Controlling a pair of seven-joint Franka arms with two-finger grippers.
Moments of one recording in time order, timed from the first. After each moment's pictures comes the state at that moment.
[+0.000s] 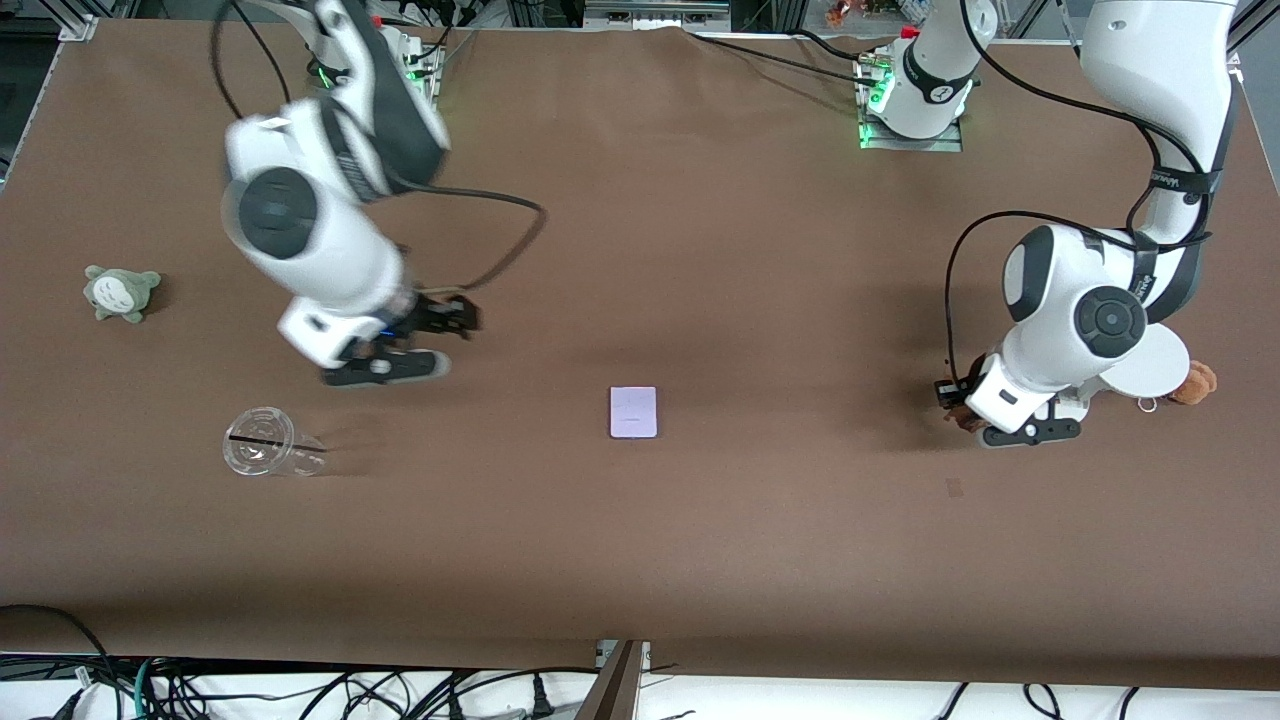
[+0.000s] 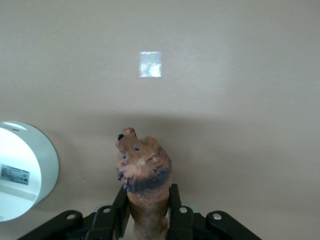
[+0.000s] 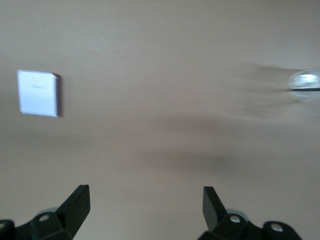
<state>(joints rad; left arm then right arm) 0.00 0.43 -0.06 -1.95 0.06 2.34 -0.23 0.51 0.39 -0.06 -1.57 0.05 1.93 0.36</state>
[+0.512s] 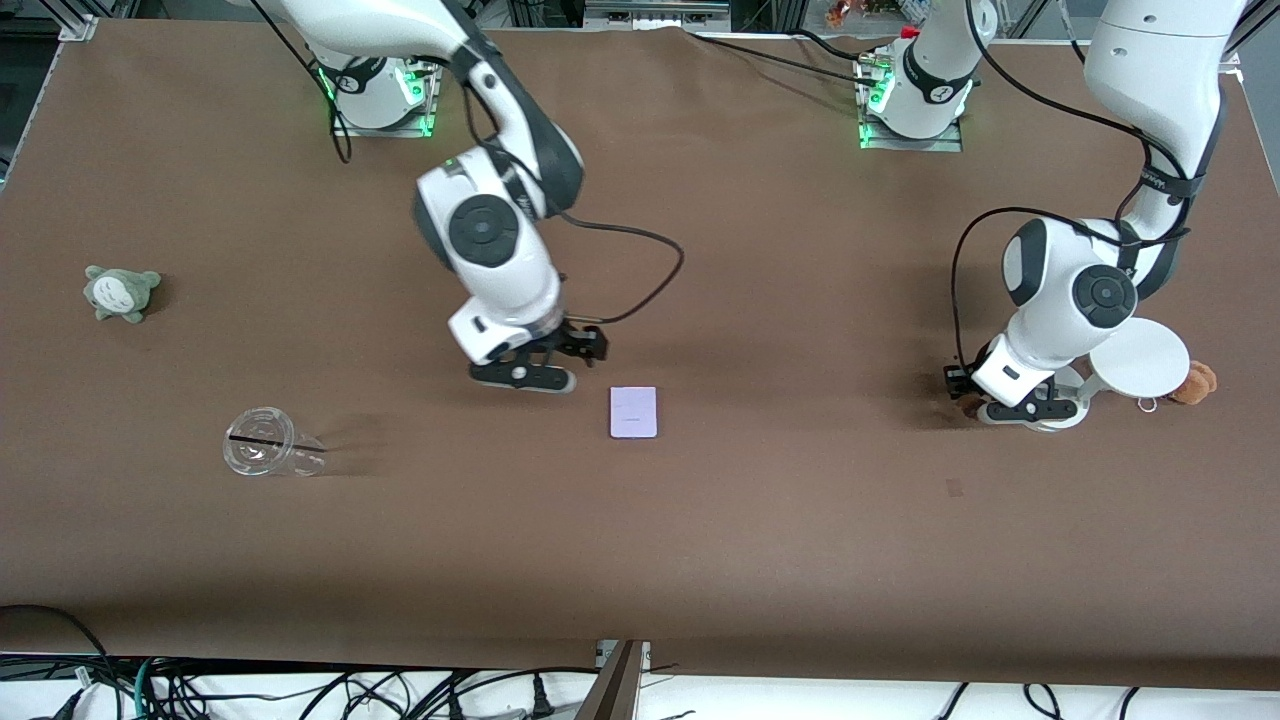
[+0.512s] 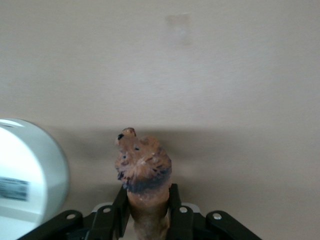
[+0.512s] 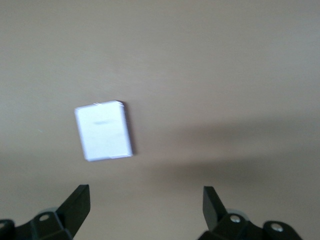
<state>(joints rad) 0.09 0.43 -0.06 -2.14 0.09 2.61 -0.07 0.69 0.60 -0.06 -1.54 0.07 2.27 0.76</state>
